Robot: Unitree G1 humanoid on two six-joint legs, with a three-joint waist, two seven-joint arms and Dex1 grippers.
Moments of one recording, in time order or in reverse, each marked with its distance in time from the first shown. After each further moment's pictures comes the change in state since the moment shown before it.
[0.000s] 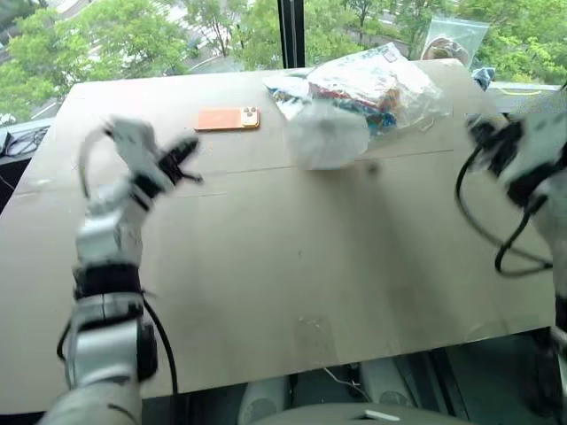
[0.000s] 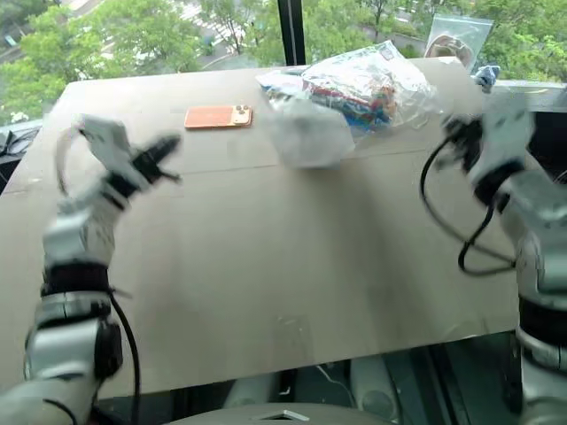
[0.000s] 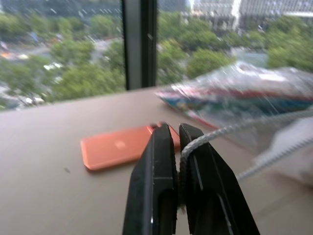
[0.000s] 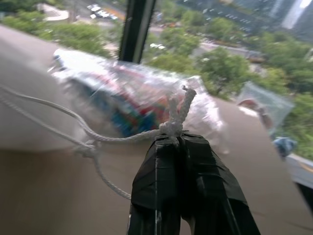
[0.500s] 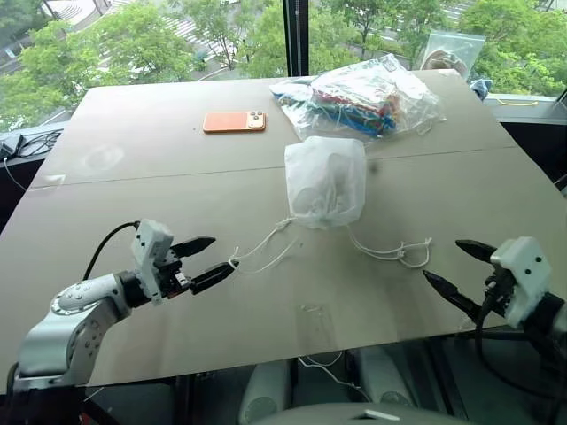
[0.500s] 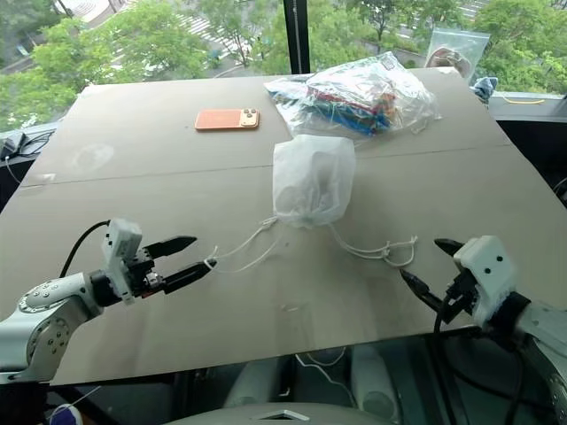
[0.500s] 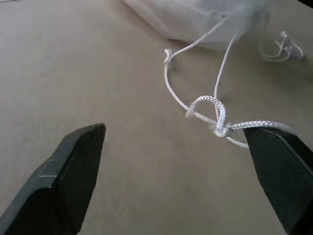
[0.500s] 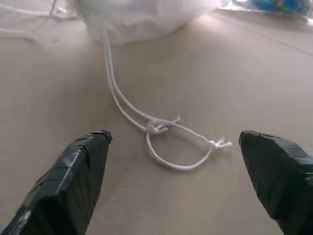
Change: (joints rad) left arm 0.577 0.198 0.131 -0.480 -0.114 0.144 -0.277; right arm 0.697 -0.030 -0.268 -0.310 0.106 -0.149 0.248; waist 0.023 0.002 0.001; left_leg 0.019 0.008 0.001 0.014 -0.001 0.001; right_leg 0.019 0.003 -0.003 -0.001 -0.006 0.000
